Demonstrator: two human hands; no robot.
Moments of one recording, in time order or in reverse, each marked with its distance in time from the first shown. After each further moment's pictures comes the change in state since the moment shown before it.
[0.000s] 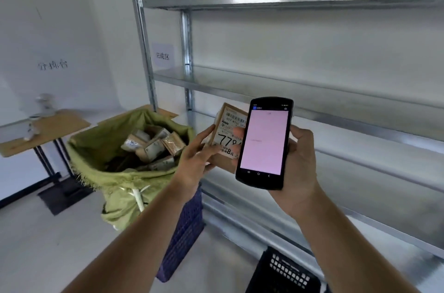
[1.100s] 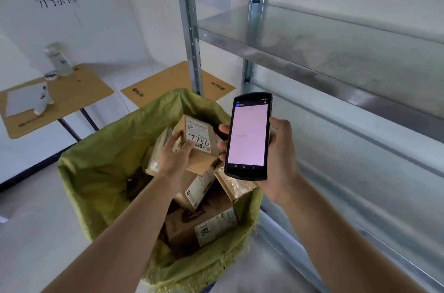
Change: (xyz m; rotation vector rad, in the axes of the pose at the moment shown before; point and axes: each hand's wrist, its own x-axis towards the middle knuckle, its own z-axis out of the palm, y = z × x) left_hand 0.455 -0.125 -0.352 0.155 0.627 -0.404; right_hand 0.538 0.280 0.130 -0.043 -0.076 0.428
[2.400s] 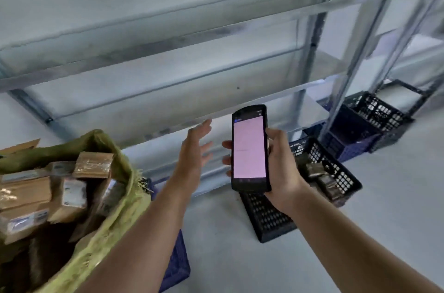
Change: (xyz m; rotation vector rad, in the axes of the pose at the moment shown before) left_hand -0.418 -0.085 -0.002 0.257 -1.317 0.152; right_hand -0.486 0.157 0.008 0.246 0.932 -0.518
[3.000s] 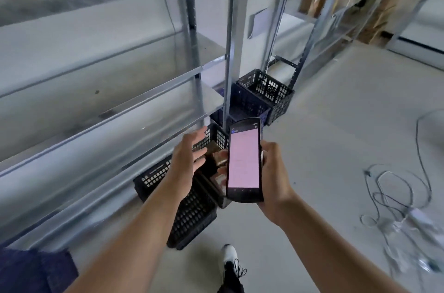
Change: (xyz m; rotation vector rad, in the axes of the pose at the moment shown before) left_hand 0.065 -0.114 0.380 0.036 -0.381 -0.207; right_hand -0.001 -0.105 -0.349 0.005 0.429 -0.043
